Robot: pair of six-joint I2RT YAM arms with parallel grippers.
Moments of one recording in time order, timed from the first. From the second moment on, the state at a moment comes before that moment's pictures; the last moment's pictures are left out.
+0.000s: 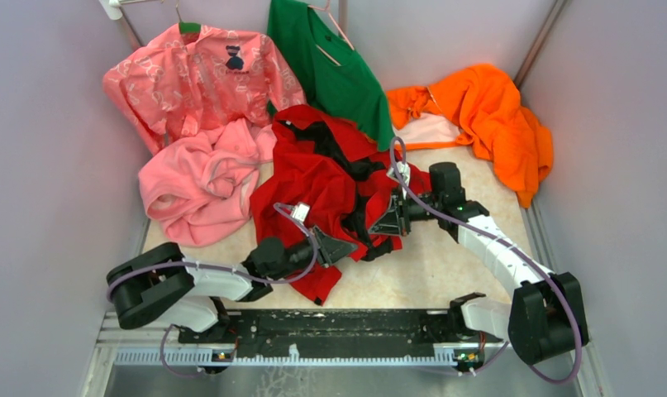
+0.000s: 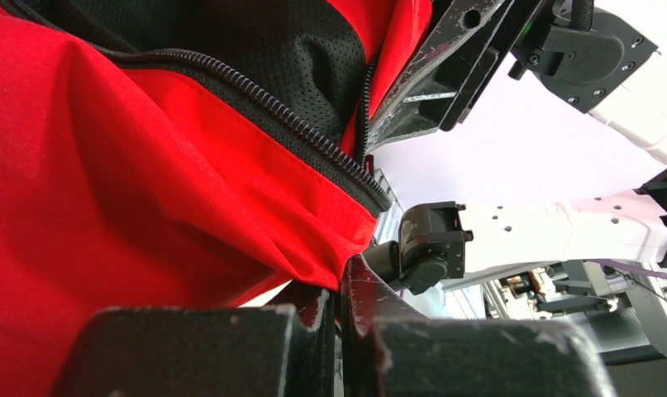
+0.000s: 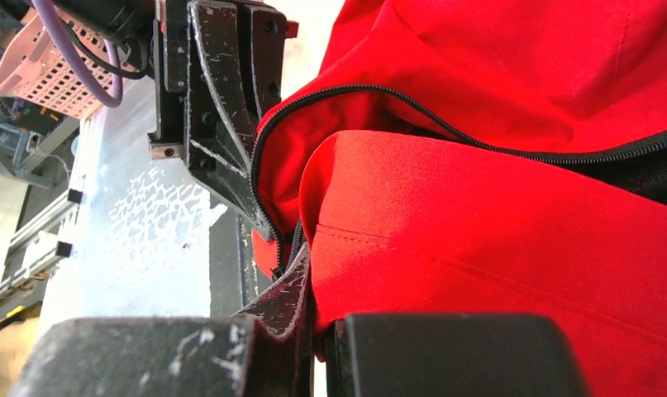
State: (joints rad) left arm -1.04 1.38 0.27 1.18 0.04 -0.98; right arm 0.29 1.16 0.71 -0.20 -1.15 -0.05
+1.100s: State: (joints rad) left arm -1.08 1.29 0.45 0.68 0.03 -0.71; right arm 0.30 1.16 0.70 -0.22 -1.06 -0.08
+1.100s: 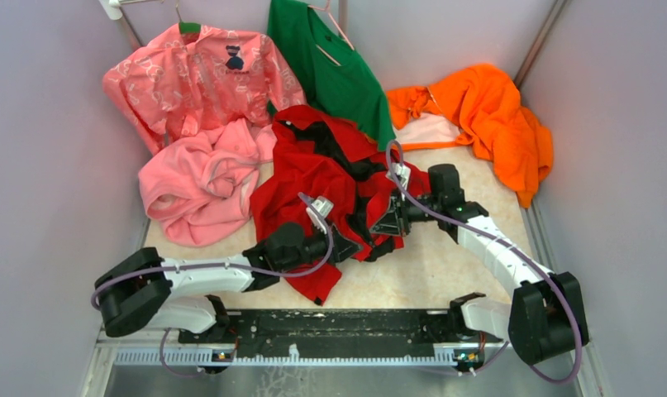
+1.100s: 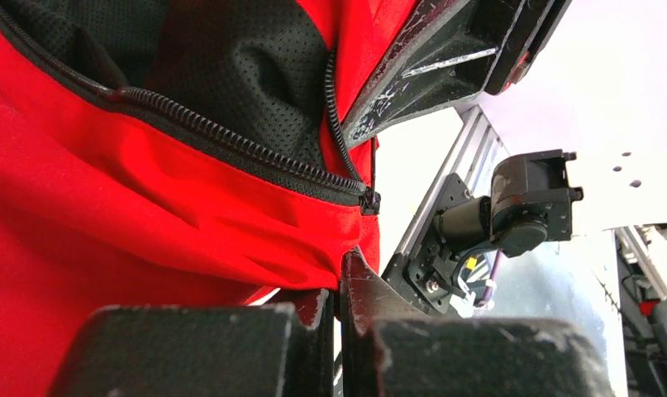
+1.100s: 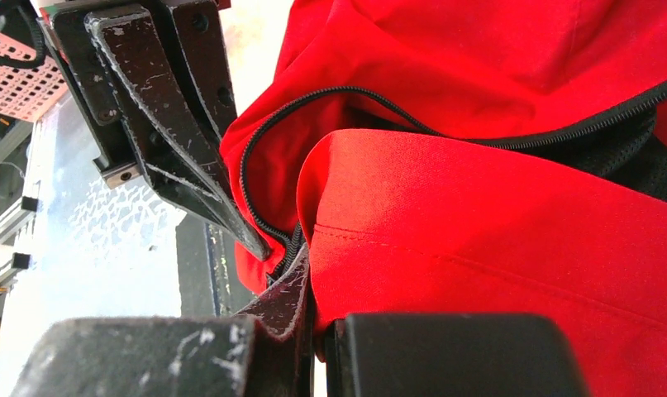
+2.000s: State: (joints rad) left arm -1.02 1.33 0.47 0.66 0.23 -0.67; right arm 0.31 1.16 0.68 -0.21 -1.09 -0.07
